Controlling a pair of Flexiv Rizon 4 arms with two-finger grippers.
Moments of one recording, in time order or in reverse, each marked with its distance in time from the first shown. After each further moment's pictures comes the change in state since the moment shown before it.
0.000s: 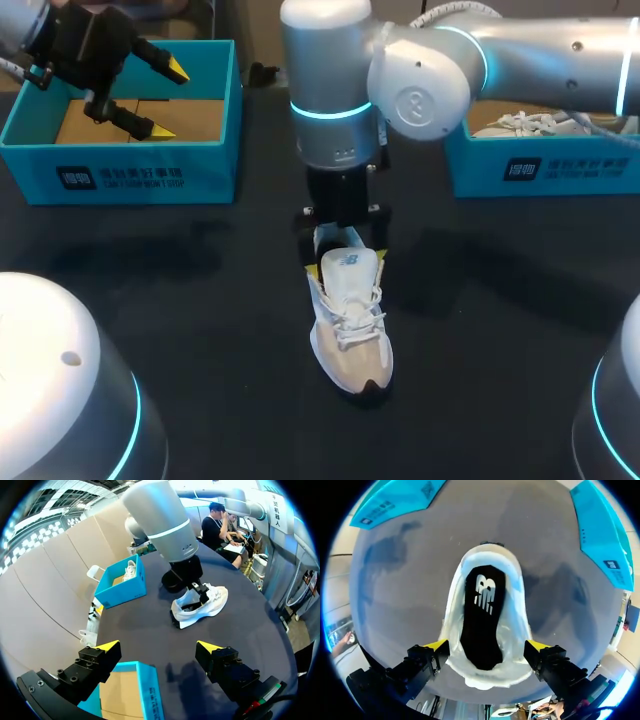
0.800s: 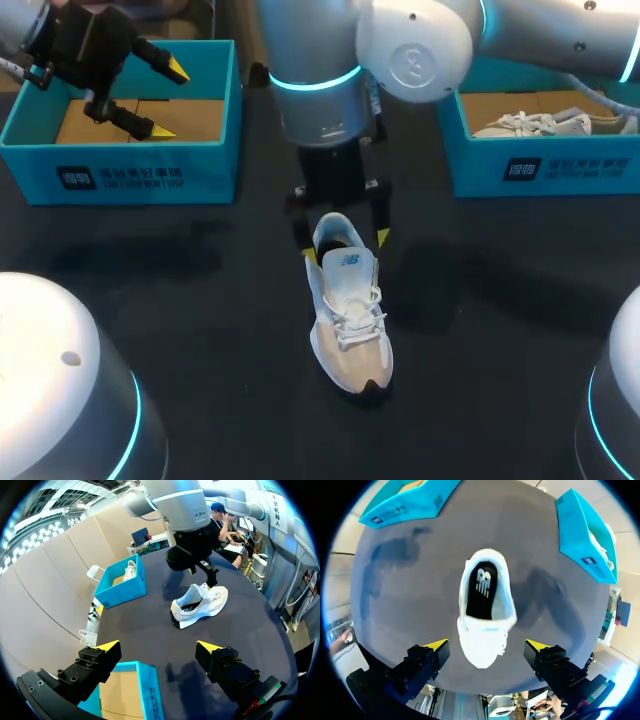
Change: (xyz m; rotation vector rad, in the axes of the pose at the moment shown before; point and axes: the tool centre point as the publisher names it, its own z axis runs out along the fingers) left arm 0.000 0.000 0.000 0.000 0.000 0.000; right arm 0.006 -0.039 -0.061 -0.035 -0.074 0.019
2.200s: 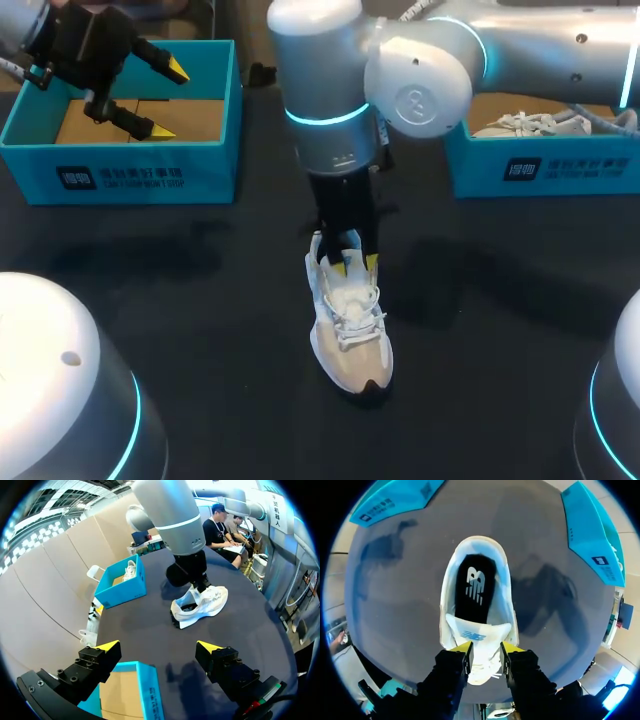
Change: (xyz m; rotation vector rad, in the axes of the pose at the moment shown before) left arm 0.000 0.000 0.000 0.000 0.000 0.000; right arm -0.011 0.022 0.055 0.010 0.000 -0.014
